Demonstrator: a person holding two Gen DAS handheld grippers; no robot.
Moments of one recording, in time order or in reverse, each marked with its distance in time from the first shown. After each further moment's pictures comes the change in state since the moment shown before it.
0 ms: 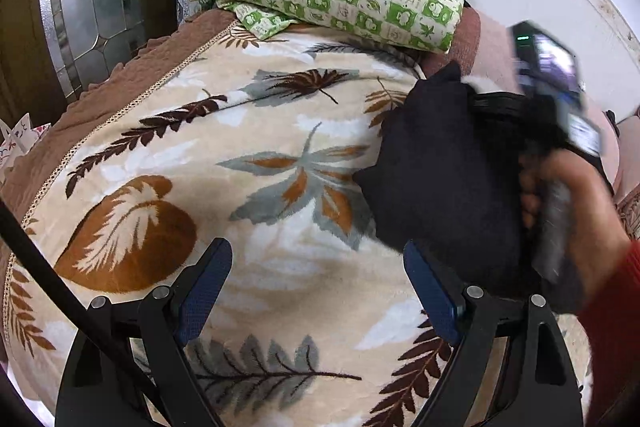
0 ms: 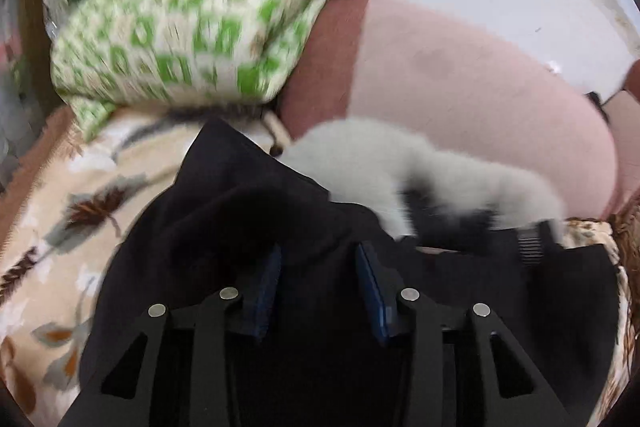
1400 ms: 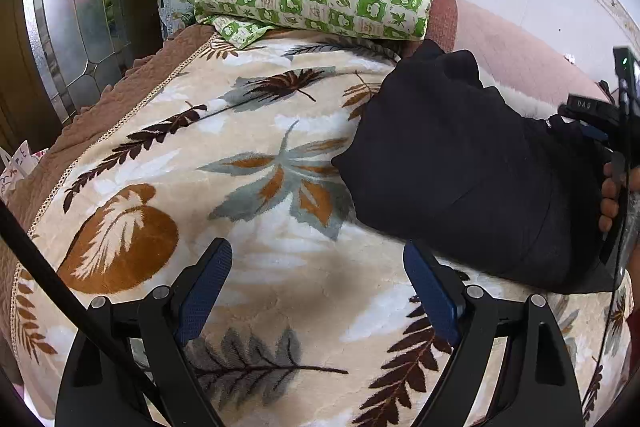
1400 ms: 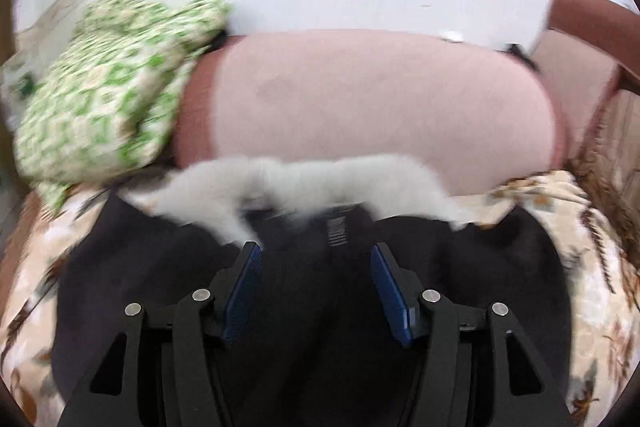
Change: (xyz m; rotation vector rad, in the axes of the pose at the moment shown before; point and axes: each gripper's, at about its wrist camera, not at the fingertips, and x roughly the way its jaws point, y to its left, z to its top) left arm -0.001 -0.028 -0.013 0.094 -0.027 0.025; right arm -0.066 -0.146 -0.035 0.299 -0.134 -0.138
